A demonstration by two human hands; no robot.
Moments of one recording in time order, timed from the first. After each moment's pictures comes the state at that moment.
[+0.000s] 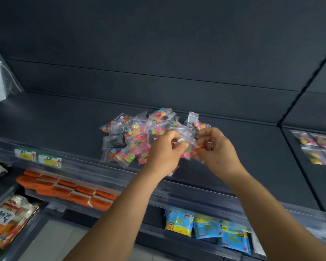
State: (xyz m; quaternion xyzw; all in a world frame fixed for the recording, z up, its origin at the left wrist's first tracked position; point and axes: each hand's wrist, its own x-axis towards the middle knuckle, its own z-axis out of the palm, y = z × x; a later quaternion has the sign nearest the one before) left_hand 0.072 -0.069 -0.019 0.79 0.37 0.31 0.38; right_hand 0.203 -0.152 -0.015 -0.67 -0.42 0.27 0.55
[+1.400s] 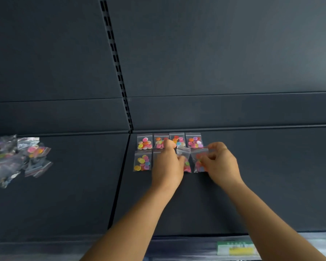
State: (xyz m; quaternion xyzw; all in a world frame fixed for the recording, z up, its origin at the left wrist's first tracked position) left_hand 0.498 -0.321 -0.040 0.83 0.39 0.20 0.33; right_hand 0.601 -0.418 -0.048 -0.85 -0.23 0.13 0.45
